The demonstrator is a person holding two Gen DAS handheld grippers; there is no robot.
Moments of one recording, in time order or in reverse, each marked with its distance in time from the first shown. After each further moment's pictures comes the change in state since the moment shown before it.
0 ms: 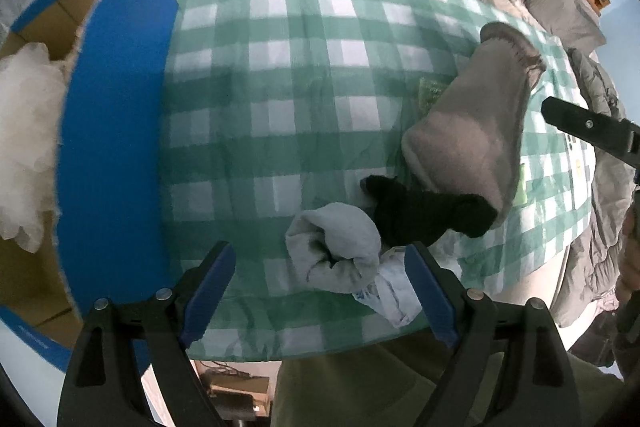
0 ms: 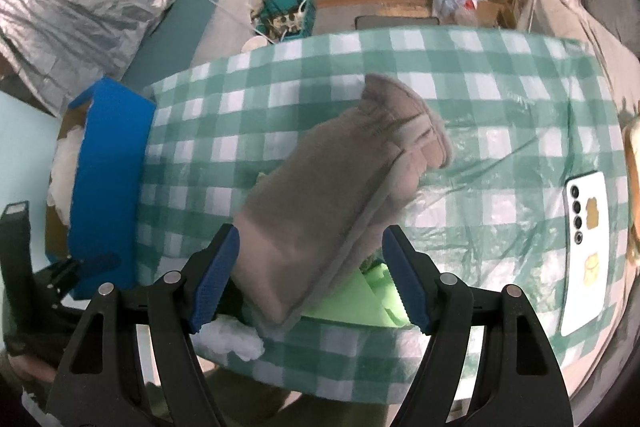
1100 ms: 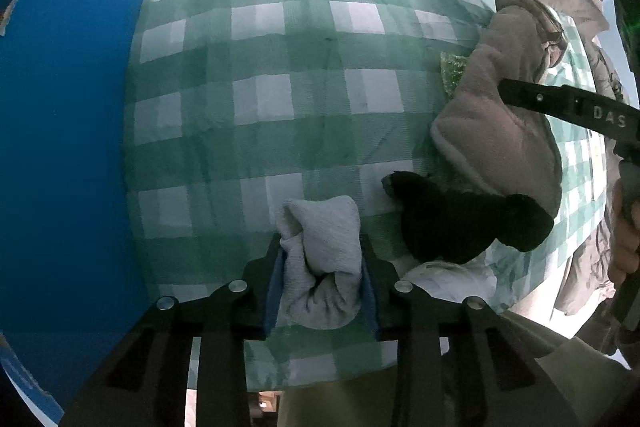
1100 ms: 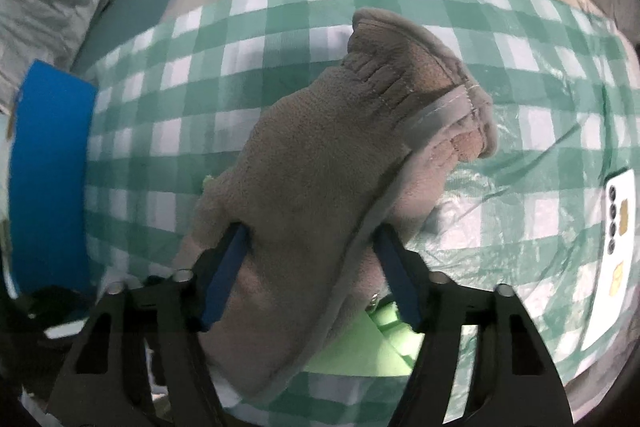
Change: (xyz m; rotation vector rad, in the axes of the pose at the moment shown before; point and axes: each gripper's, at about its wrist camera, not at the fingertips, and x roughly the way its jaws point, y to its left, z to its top) left arm 0.048 0.010 0.015 0.029 0.036 -0.013; right arm 0.073 0.002 0.012 0.001 0.100 -0.126
